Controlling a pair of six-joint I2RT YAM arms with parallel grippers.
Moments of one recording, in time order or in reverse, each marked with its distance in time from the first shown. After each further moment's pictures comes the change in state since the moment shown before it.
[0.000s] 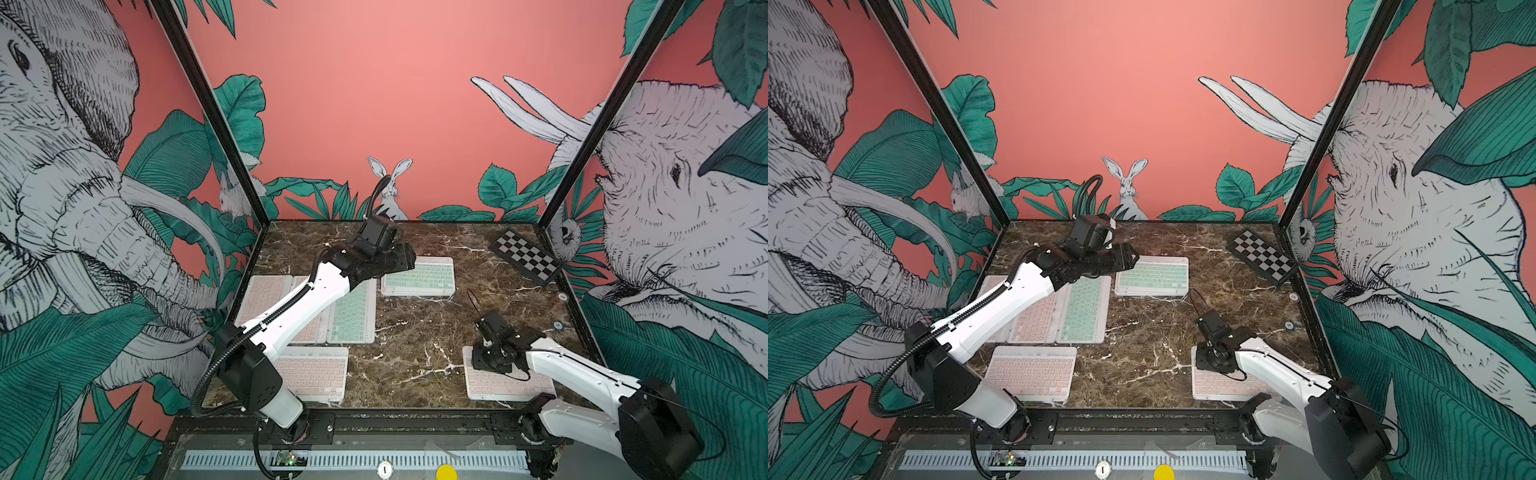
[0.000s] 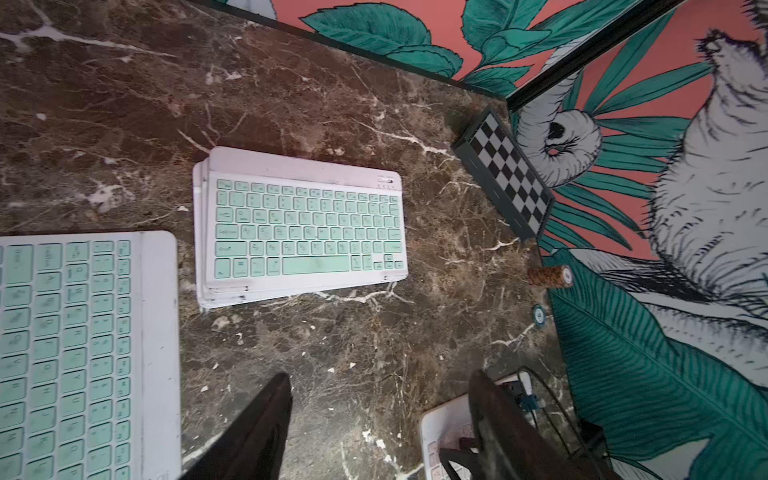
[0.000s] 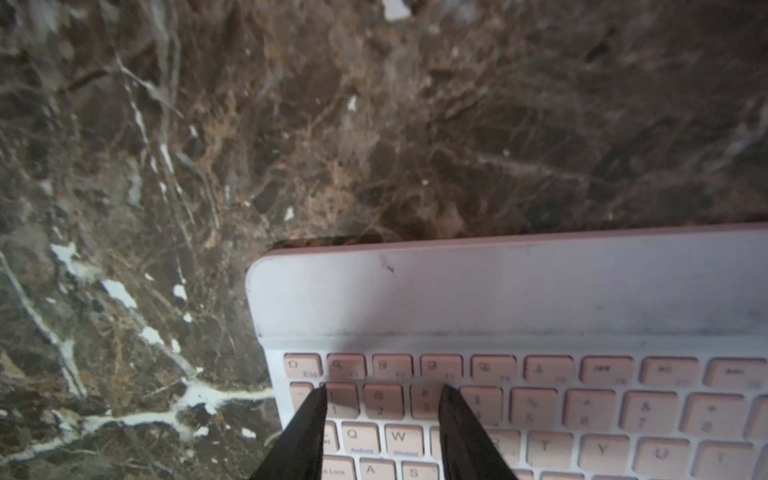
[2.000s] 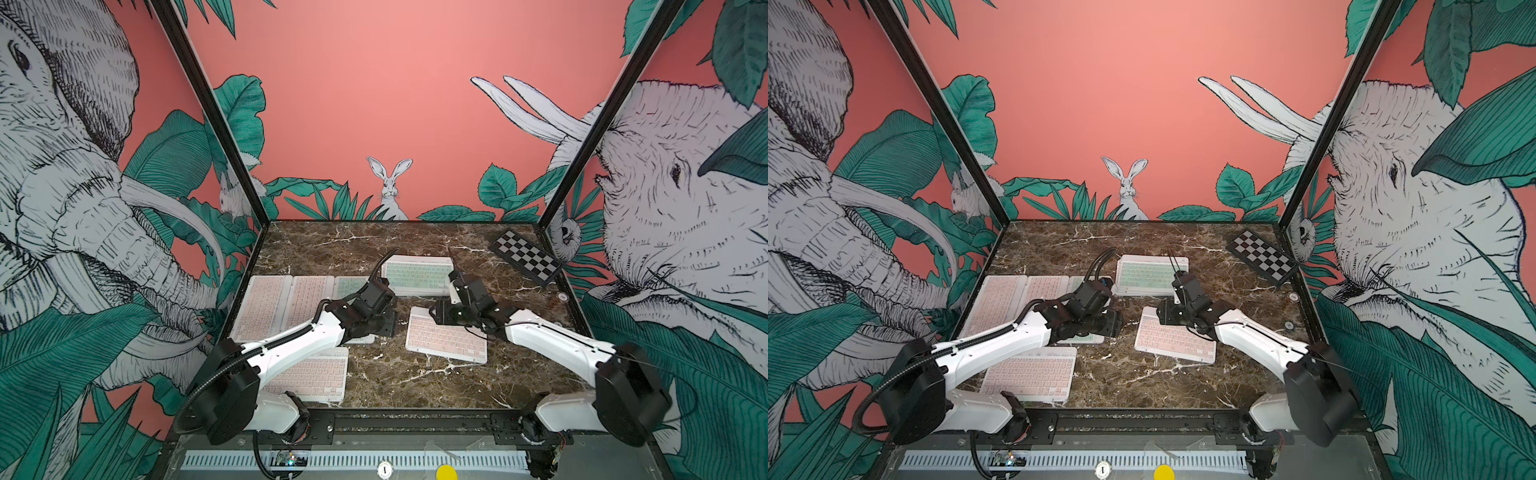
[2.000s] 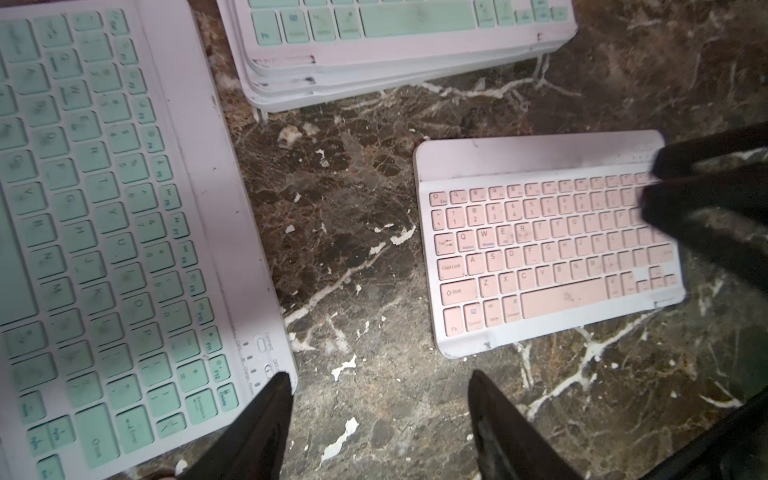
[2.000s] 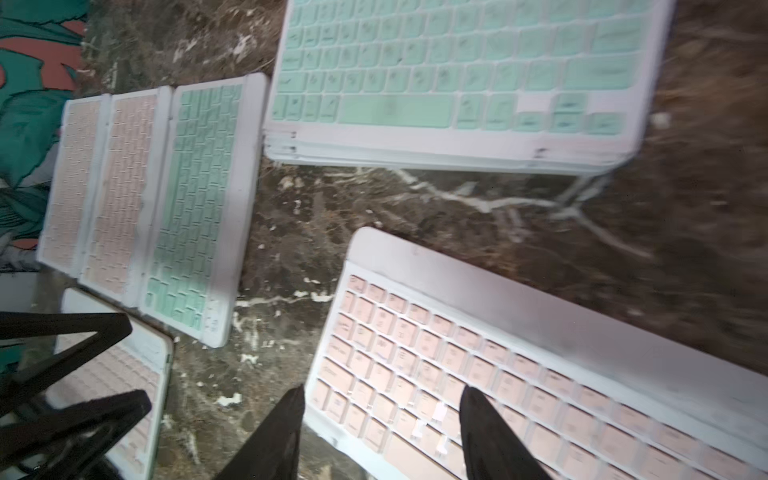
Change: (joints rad) left arm -0.108 -0.183 -0.658 0.174 -0.089 0.197; right arm 0.035 0.171 0.283 0.332 -0.058 -0.121
